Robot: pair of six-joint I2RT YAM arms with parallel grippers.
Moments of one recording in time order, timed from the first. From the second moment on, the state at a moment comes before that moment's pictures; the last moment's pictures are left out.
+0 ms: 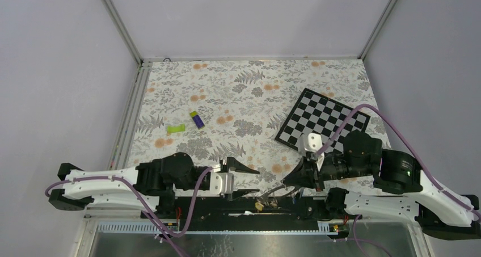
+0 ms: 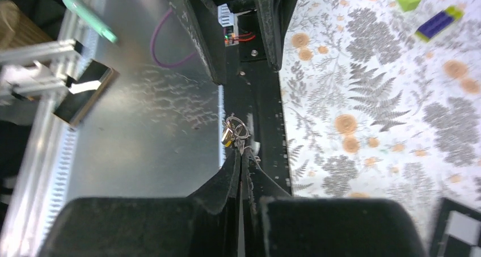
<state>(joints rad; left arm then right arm) -1.52 0.76 0.82 -0.09 0.09 0.25 1.20 0.70 1.17 -0.84 -0.36 0.10</state>
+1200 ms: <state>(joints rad) -1.52 0.89 0.71 0.45 0.06 0.16 1.20 0.70 1.29 -0.96 -0.59 -0.69</state>
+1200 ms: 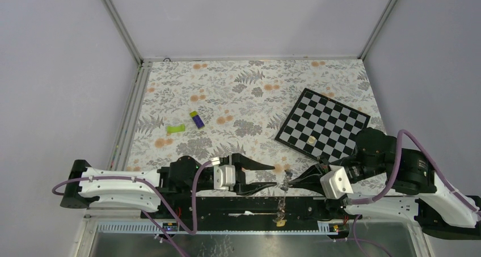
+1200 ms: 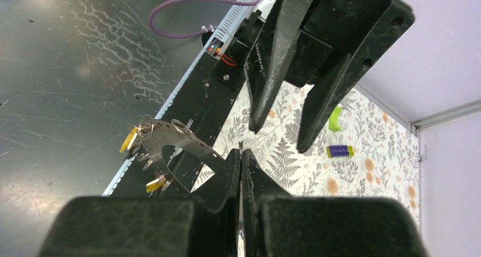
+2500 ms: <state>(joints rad) -1.52 0.96 0.62 0.78 0.18 0.04 1.20 0.66 1.22 -0.72 -0.63 -0.70</state>
